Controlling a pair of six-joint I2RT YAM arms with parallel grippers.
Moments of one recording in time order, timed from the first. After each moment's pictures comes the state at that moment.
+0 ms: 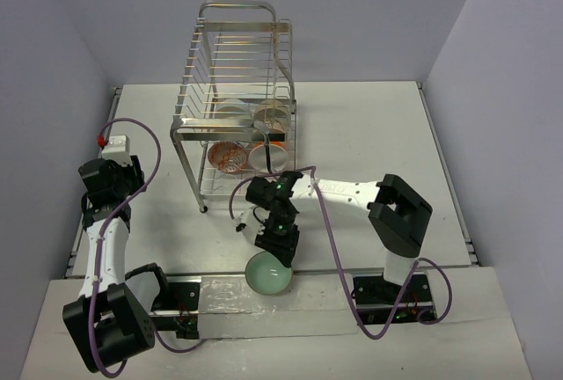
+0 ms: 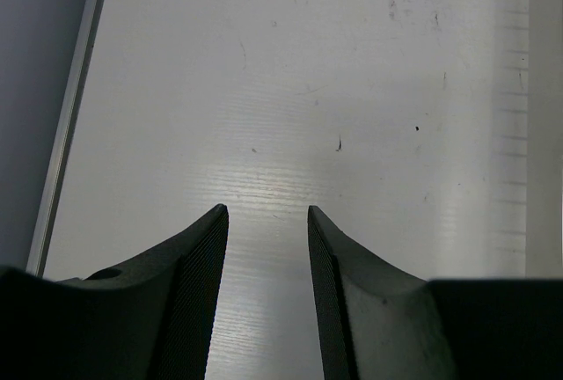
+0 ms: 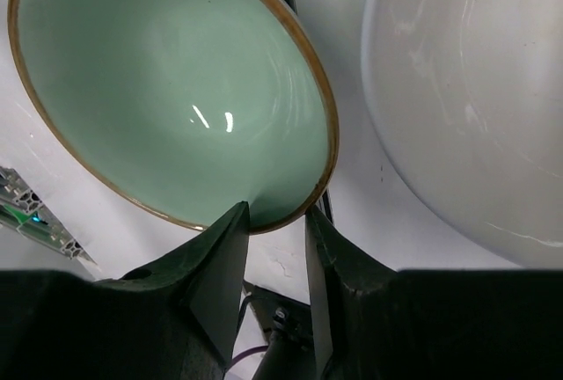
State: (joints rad) left arm 0.37 0.93 0.53 -0.10 0.23 0.14; right arm 1.06 1.78 1.24 -1.03 -0.49 -0.25
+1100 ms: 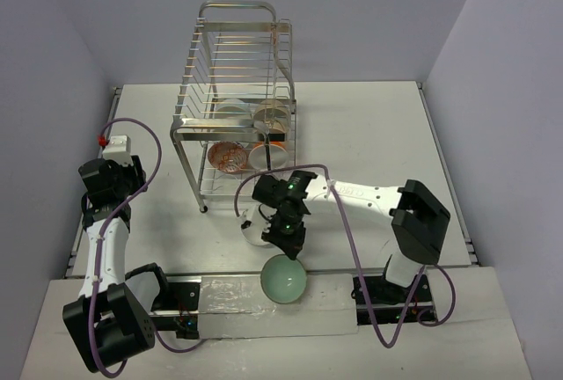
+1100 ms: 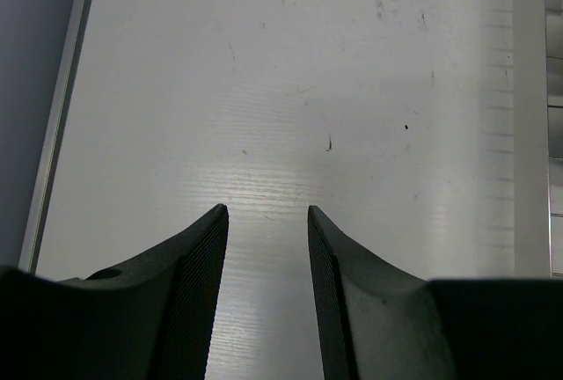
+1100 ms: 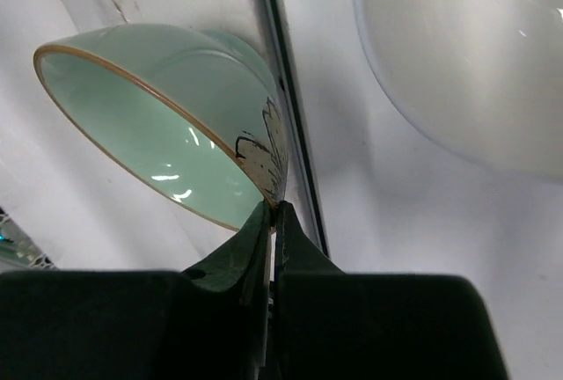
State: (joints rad) left arm 0.37 0.93 0.53 -0.10 0.26 0.14; right arm 1.06 1.68 1.21 -1.04 -0.41 -0.25
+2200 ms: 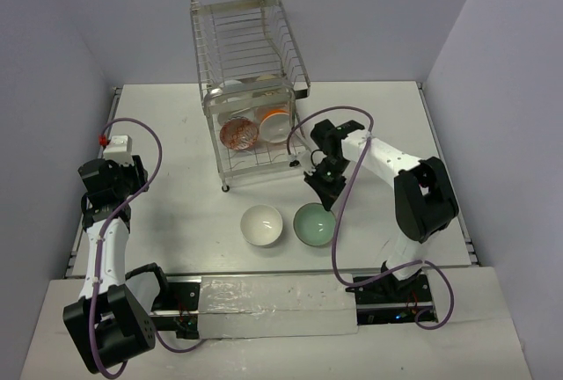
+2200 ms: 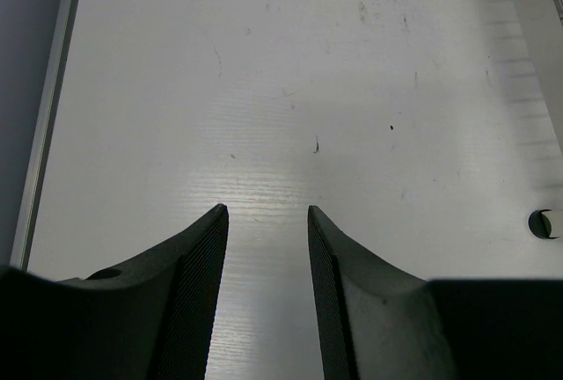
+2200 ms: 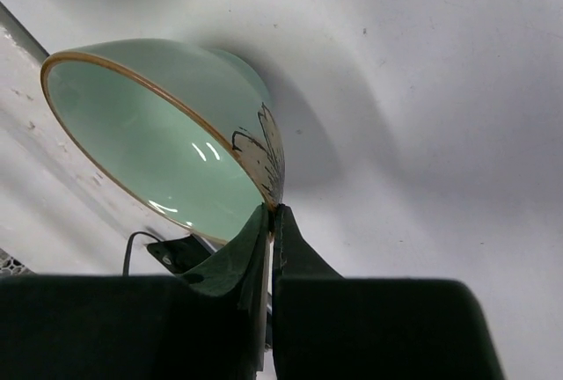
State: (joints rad) left arm 0.37 0.92 0.53 -0.10 0.30 0.14; right arm 0.48 1.73 1.27 -1.14 -0.34 -0.49
